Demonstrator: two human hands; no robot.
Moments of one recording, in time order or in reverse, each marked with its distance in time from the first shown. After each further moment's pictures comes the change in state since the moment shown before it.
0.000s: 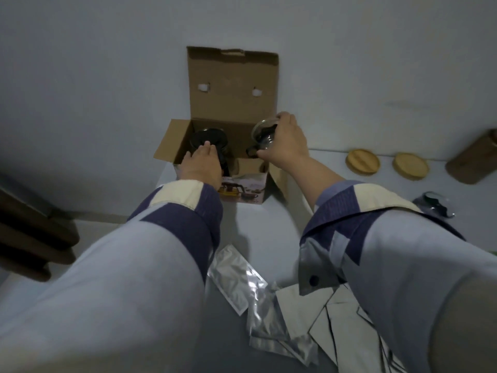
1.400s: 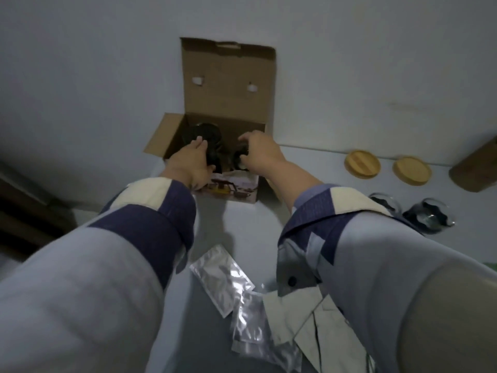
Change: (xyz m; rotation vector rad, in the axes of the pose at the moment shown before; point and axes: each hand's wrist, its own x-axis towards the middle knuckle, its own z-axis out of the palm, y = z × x) left_hand 0.009 -0.008 -0.001 -0.161 -0.003 0.041; right_hand 0.007 -0.005 0.028 -0.083 -0.295 -0.211
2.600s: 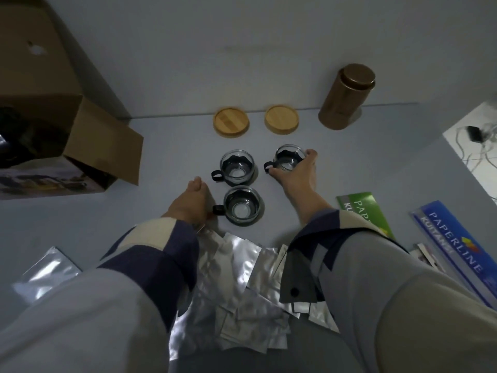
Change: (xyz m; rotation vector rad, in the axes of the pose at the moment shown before) left_hand -0.047 0.286 0.167 -0.033 -0.296 0.270; right_hand -0.207 0.352 -0.015 0.598 0.488 0.845
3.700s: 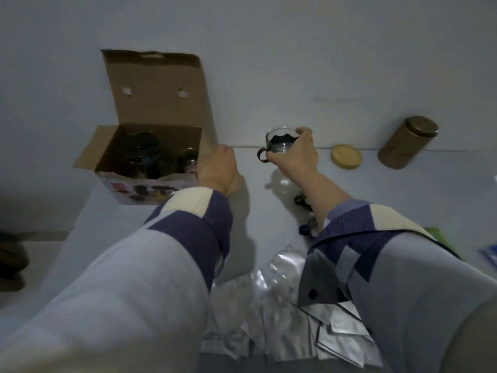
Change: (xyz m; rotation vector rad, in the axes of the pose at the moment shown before) left_hand -0.035 -0.115 -0.140 0.151 0.462 -0.047; right_hand -0.103 -0.203 0.097 -0.047 -0.054 -0.383
